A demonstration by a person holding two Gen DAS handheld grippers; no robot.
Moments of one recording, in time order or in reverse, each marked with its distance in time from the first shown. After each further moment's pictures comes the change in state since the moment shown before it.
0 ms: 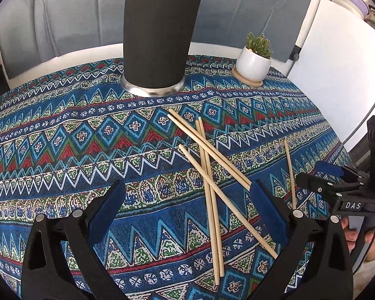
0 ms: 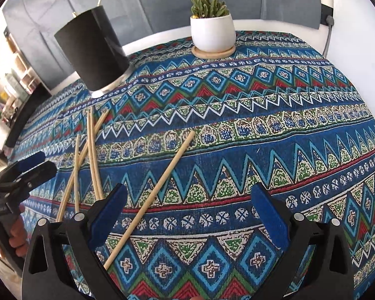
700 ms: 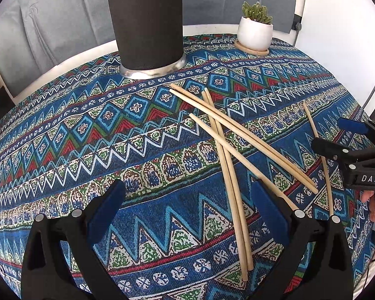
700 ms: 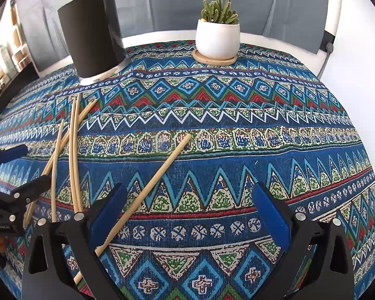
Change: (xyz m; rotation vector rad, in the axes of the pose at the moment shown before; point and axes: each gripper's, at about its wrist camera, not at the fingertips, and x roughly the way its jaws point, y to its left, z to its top) left arm 0.023 -0.011 -0.017 0.143 0.042 0.116; right arm 0.008 0.016 -0.003 -0.121 -0.052 -0.128
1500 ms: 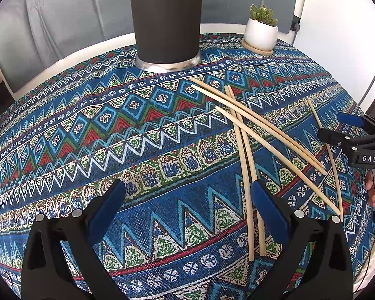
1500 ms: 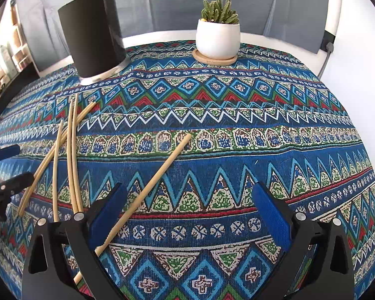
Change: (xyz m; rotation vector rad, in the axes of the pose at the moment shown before) left arm -0.011 0.034 -0.012 0.016 0.013 -0.028; right arm 0.000 0.000 -0.001 0.001 0.000 0.000
